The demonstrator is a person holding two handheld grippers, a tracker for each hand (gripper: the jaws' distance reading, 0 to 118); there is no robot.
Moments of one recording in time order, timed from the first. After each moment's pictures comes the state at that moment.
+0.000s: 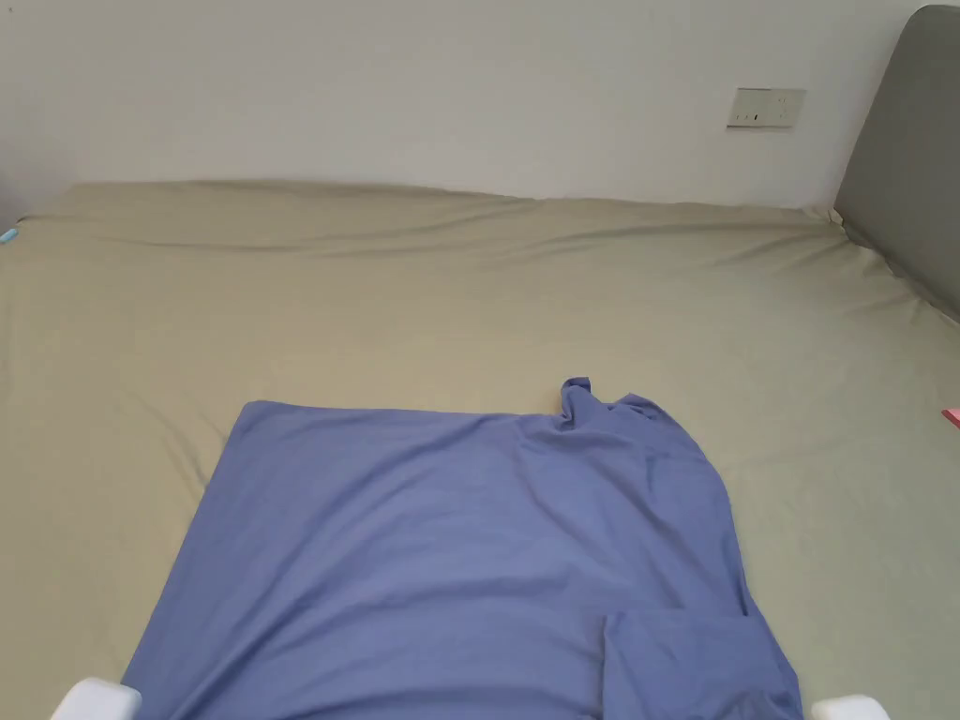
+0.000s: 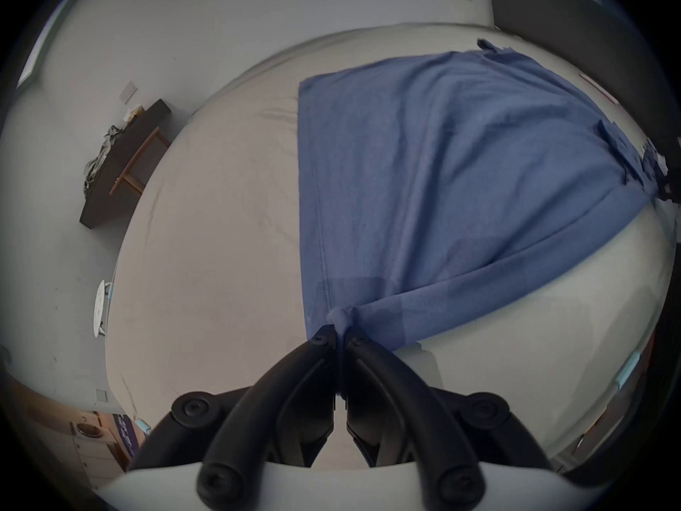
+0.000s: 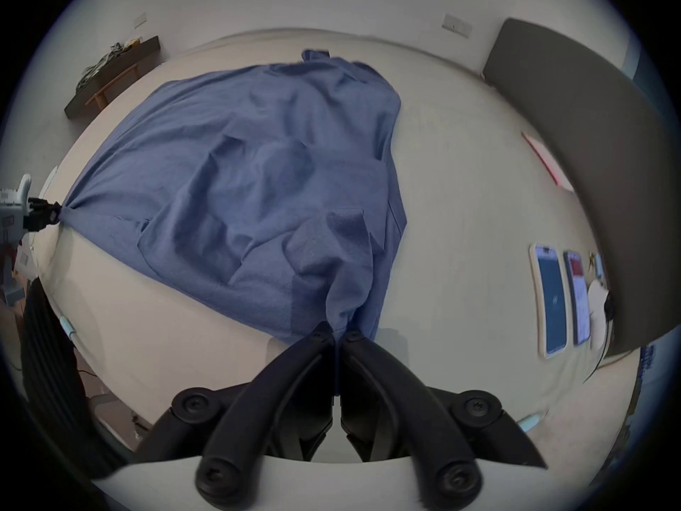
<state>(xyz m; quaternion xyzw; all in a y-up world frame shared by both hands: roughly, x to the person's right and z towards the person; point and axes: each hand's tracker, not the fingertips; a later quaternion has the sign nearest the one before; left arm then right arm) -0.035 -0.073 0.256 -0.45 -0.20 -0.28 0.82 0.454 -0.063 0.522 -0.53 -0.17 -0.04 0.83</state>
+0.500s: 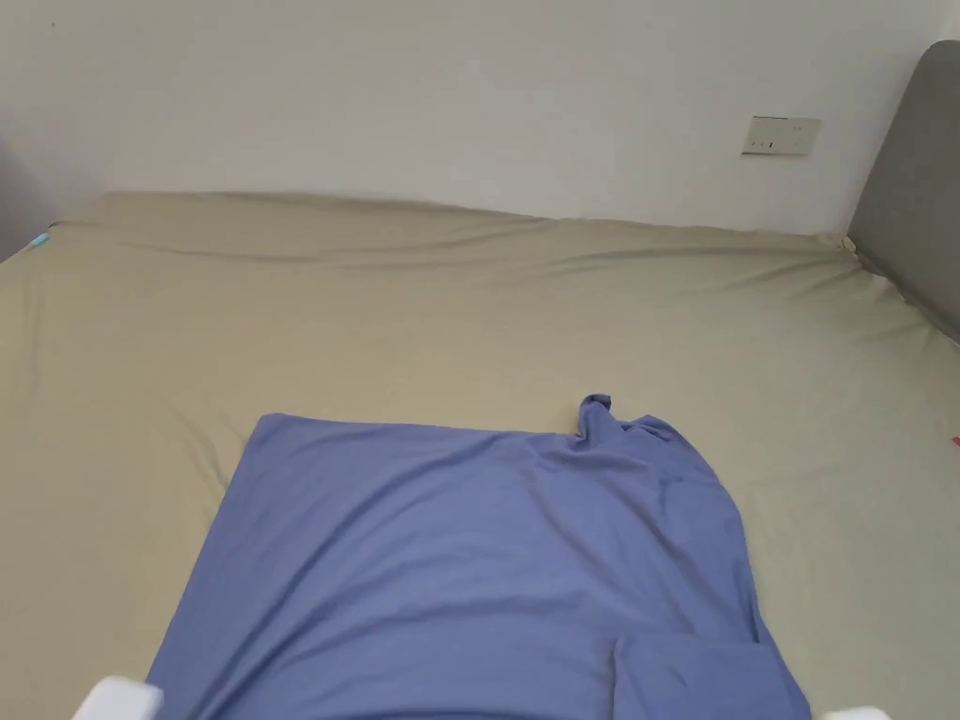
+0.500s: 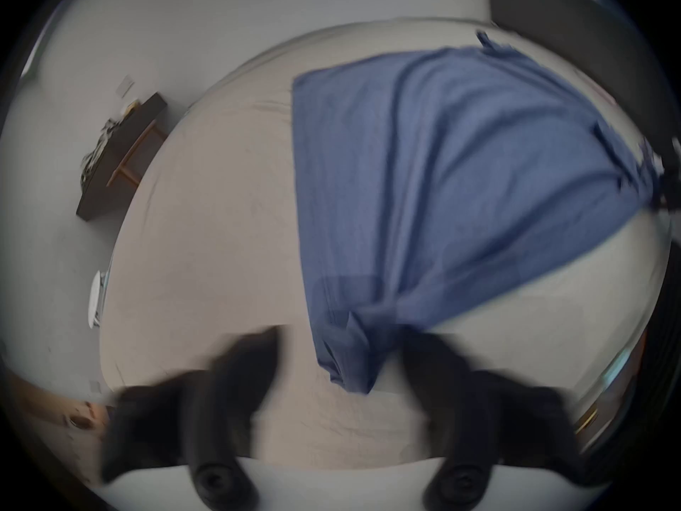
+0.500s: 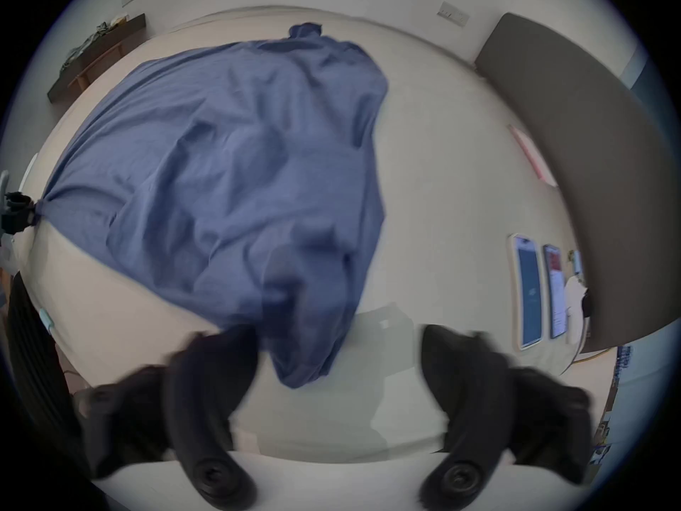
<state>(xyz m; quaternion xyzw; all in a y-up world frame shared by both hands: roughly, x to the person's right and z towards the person) -0.036 -0.059 0.261 -0.46 -0.19 -0.24 0.83 0.451 -0.051 0.511 -0.55 -0.22 0.01 0.81</state>
